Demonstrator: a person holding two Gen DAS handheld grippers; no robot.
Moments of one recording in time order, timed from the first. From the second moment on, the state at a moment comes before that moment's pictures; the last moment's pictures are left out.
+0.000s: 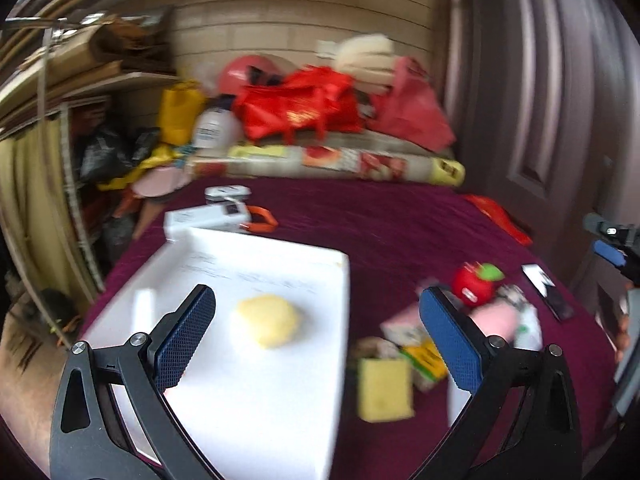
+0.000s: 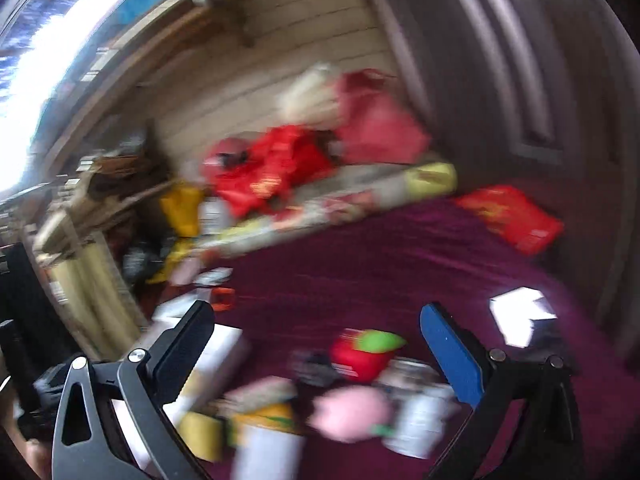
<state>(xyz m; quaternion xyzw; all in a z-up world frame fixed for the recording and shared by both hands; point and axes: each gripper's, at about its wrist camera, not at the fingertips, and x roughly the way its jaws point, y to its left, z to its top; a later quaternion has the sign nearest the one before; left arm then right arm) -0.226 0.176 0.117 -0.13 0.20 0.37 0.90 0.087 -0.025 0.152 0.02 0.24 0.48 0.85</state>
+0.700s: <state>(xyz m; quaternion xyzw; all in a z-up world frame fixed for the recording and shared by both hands) -0.099 0.088 0.027 -0.08 0.40 0.20 0.89 0.105 0.012 0.030 -0.21 0.35 0.44 0.80</state>
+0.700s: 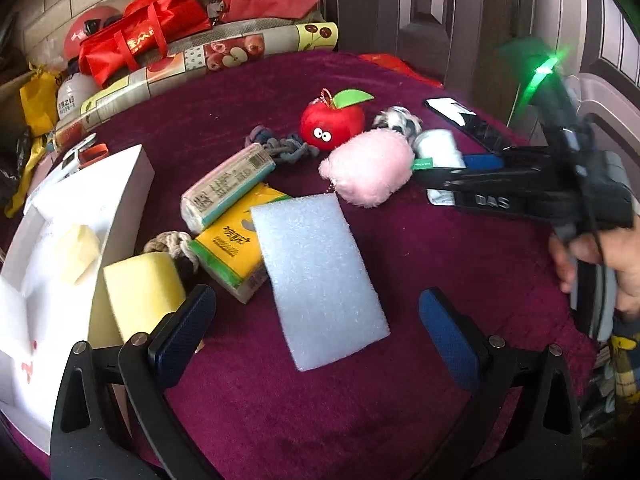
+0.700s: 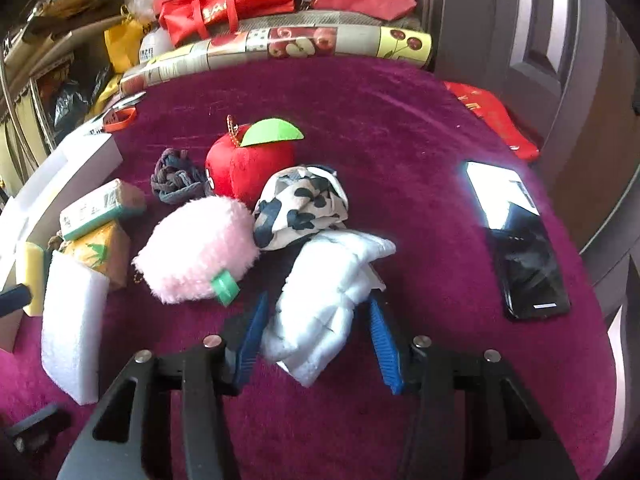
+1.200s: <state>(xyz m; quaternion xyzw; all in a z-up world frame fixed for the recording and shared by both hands) -0.101 0.085 0.029 -0.07 0.38 0.22 0.90 0.103 -0.003 0.040 -0.16 0.34 0.45 0.81</state>
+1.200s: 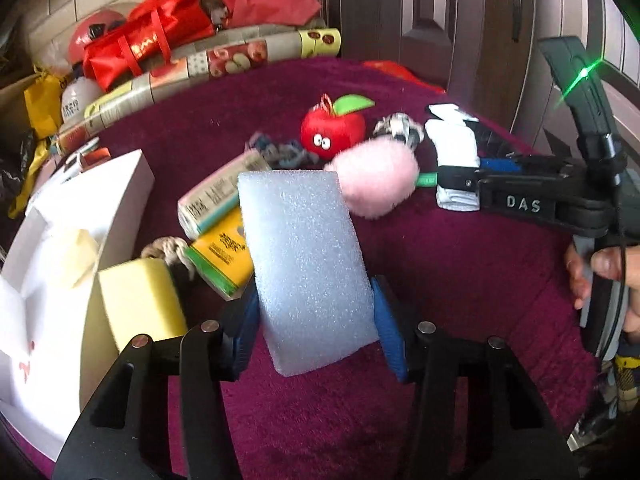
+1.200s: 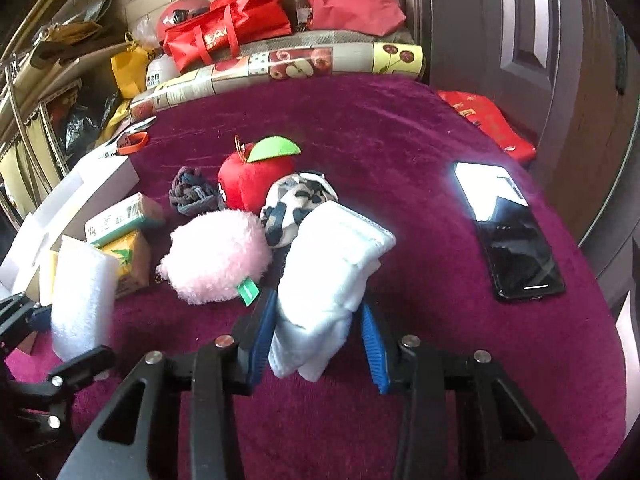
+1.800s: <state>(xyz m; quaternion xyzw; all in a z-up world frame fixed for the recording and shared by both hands) -0.145 0.093 0.095 -0.06 0.27 0.29 0.92 0.047 -0.043 0.111 -0.03 0.20 0.51 0.84</state>
